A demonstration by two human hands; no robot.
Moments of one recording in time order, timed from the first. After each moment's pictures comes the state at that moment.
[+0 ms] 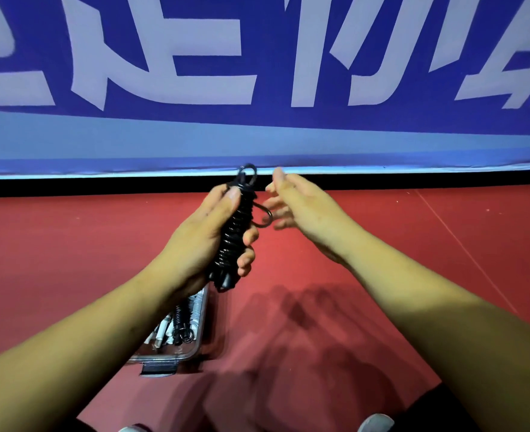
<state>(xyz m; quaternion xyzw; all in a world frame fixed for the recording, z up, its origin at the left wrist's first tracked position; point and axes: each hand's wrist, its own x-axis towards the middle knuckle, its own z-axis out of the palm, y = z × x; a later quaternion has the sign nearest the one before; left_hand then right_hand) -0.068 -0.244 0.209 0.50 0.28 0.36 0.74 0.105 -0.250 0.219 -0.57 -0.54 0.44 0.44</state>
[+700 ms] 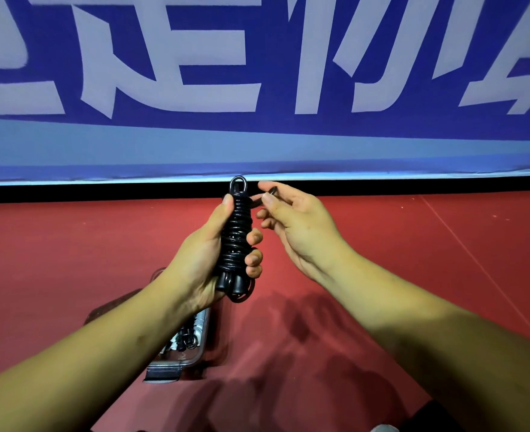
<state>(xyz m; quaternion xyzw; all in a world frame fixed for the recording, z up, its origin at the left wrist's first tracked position) -0.063 -0.246 0.205 0.34 0.25 0.36 0.83 0.079 -0.248 0.203 -0.42 -0.42 0.51 0.62</state>
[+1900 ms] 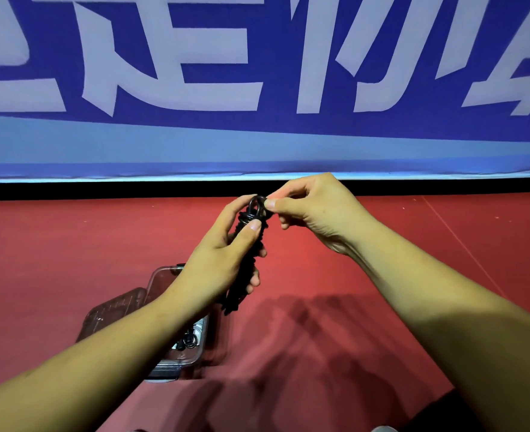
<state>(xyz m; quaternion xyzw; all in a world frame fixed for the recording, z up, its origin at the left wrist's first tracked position) -0.063 -0.255 0.195 0.60 0.38 0.37 0.60 0.114 -0.247 0.236 -0.52 -0.55 0.45 0.46</state>
